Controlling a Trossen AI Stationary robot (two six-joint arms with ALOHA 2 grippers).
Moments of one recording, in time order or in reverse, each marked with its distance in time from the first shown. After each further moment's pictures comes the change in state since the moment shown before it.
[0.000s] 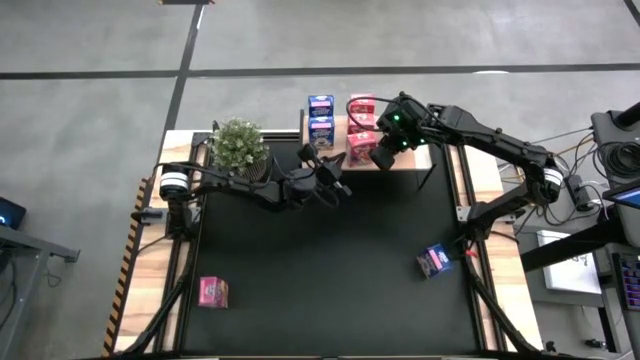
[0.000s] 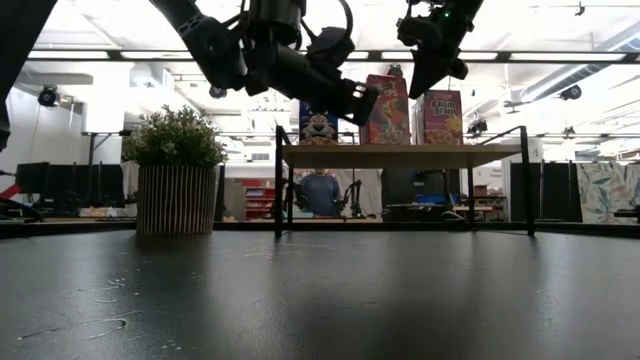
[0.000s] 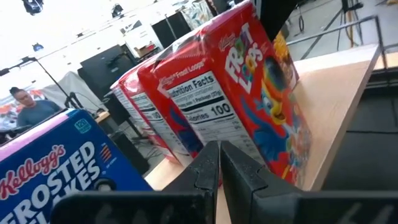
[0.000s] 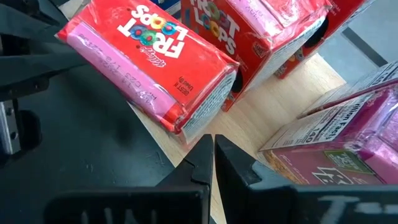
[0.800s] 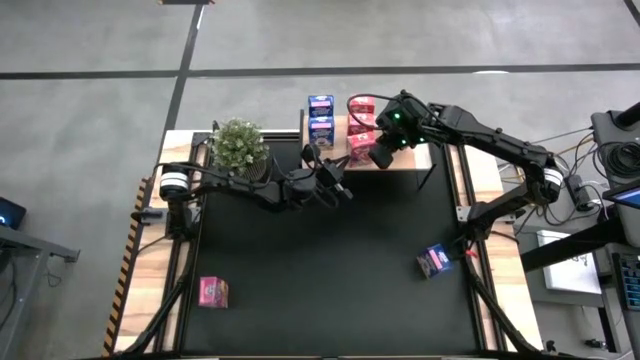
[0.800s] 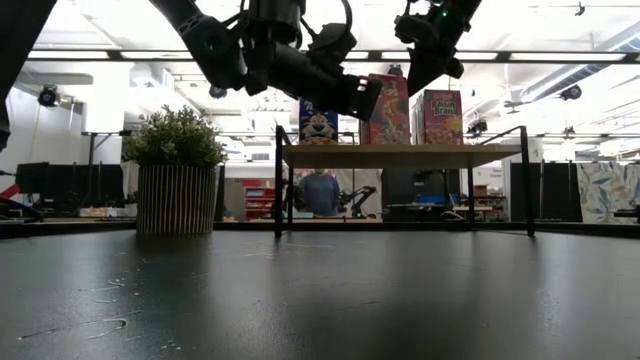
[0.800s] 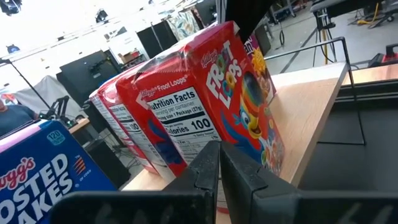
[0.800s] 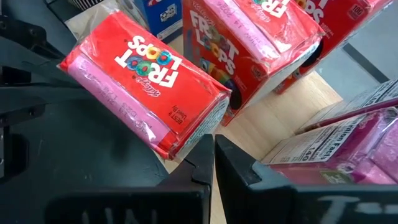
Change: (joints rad) left arm 0.000 0.000 0.000 0.008 0.076 -0.038; right arm -0.002 0.000 0.000 0.045 0.001 -0.023
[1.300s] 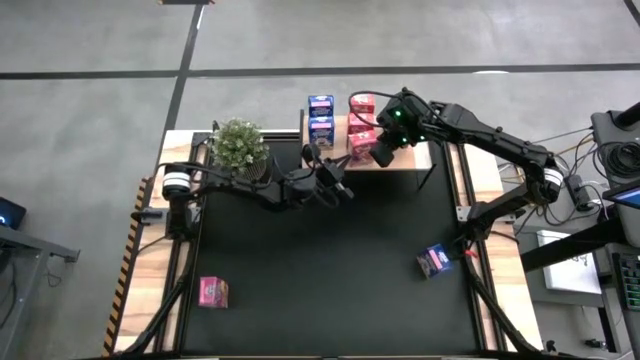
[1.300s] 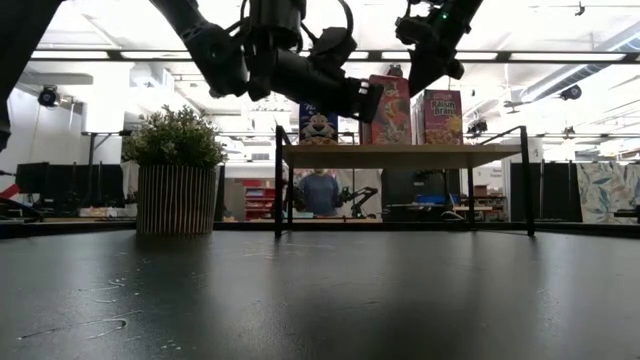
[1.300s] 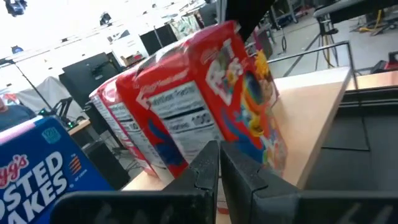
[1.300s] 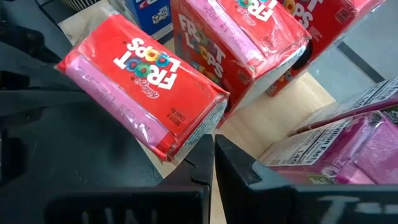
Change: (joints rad) left arm 0.005 0.025 0.000 0.054 0.008 0.000; right arm -0.022 0.000 0.000 0.004 -0.004 -0.018
